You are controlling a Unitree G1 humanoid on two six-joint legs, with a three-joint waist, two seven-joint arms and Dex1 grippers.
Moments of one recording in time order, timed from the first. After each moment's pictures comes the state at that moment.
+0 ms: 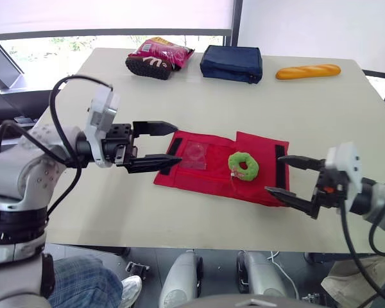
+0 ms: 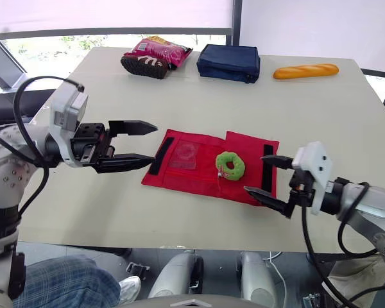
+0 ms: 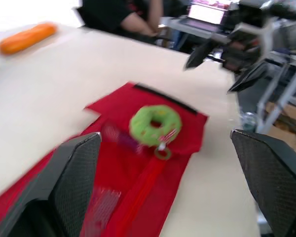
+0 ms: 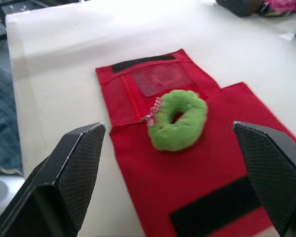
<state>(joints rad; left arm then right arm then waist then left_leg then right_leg) -0.35 0.88 0.21 -0.21 -0.80 0.75 -1.11 0.06 -0.89 -0.27 -0.67 0.82 0.51 0.76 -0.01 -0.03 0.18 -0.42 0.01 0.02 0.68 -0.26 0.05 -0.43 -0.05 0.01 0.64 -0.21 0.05</state>
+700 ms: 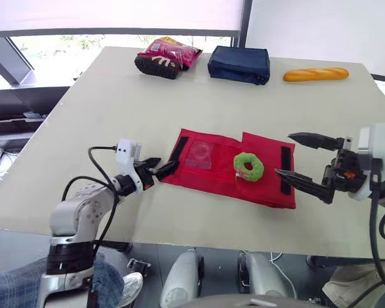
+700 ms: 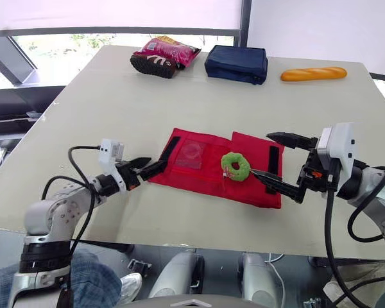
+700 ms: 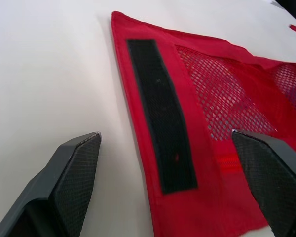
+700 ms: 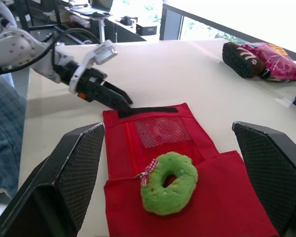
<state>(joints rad) -0.26 0.54 0.23 -0.12 -0.67 0.89 -0.50 -0.07 -0.86 -0.29 -0.65 0.87 0.51 0.79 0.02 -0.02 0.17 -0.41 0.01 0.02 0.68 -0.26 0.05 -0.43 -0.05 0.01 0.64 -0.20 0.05</state>
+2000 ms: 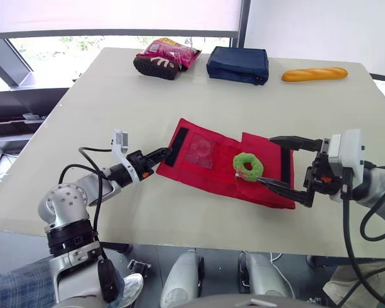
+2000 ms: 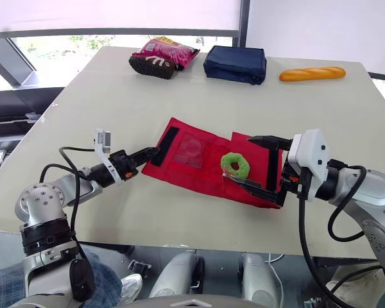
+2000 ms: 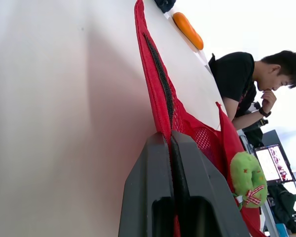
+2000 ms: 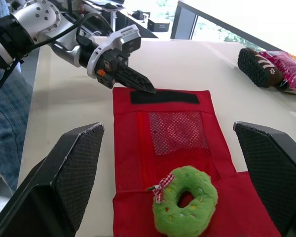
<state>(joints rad) -0.41 0.44 0.54 0.02 -1.03 1.29 -0.41 -0.15 -0.81 -0.15 -0.72 0.75 0.52 0.76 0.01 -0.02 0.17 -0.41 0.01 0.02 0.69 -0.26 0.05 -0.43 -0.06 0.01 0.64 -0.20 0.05</state>
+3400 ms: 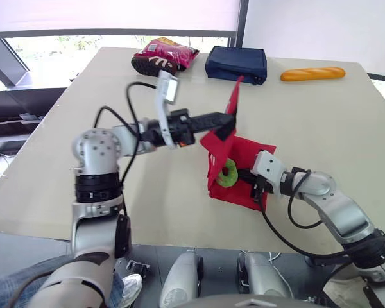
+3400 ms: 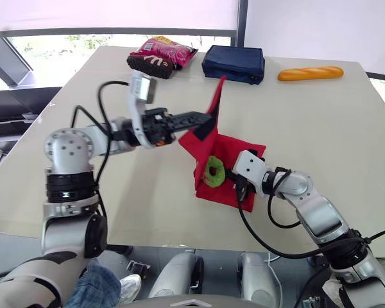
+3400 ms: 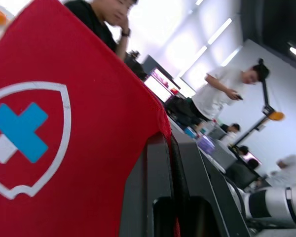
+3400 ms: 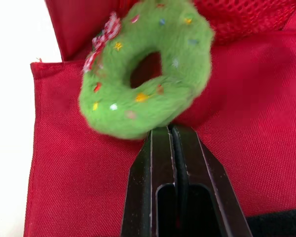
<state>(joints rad) -0.78 0.41 0.12 -0.01 -1.09 1.26 -0.76 -0.34 -0.57 0.34 -0.28 0.15 0.46 0.72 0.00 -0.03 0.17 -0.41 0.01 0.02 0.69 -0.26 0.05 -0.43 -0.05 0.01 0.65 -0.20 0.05</state>
